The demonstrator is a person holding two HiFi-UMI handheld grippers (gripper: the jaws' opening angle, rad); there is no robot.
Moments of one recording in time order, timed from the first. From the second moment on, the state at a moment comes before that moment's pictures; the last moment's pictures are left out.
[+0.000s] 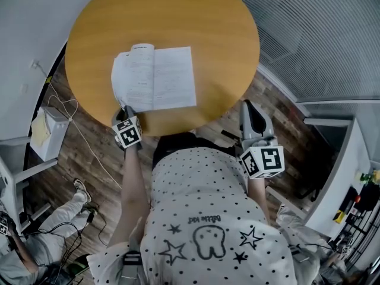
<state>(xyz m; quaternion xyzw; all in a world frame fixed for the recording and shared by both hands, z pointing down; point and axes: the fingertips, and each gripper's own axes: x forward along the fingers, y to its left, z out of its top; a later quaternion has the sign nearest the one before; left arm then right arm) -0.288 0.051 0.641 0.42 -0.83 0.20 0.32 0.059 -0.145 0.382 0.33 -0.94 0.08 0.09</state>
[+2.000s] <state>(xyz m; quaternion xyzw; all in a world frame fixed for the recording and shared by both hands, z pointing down) -0.277 -0.002 0.479 0.43 -0.88 0.09 0.18 0.072 -0.174 0.384 0.29 -0.95 0.08 0.08</state>
